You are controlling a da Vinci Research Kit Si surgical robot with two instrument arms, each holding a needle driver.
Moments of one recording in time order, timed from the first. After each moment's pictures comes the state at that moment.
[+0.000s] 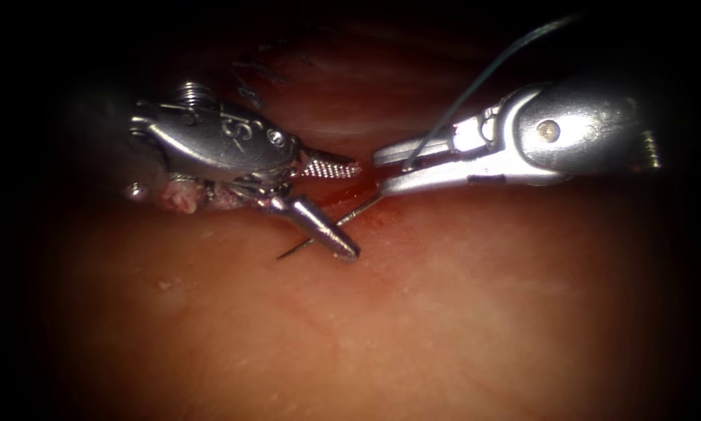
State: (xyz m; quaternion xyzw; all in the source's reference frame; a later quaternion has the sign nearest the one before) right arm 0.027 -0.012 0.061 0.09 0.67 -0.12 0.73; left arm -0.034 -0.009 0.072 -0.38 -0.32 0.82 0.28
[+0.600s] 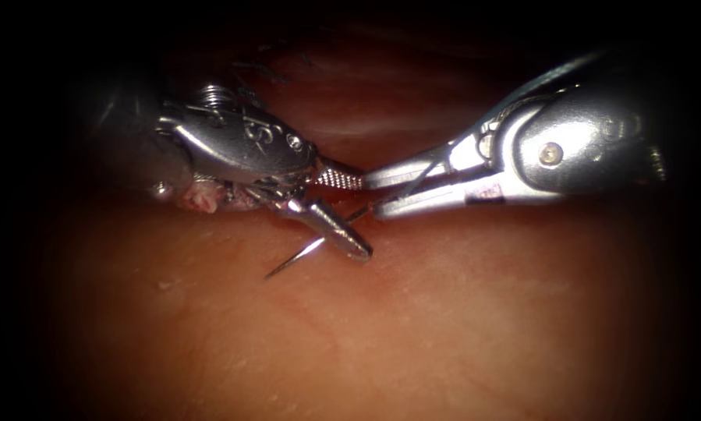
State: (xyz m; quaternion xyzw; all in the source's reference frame) right arm 0.028 -0.013 0.059 0.07 0.68 -0.16 0.71; left arm -0.034 -0.010 0.074 -0.36 -0.33 0.83 0.27
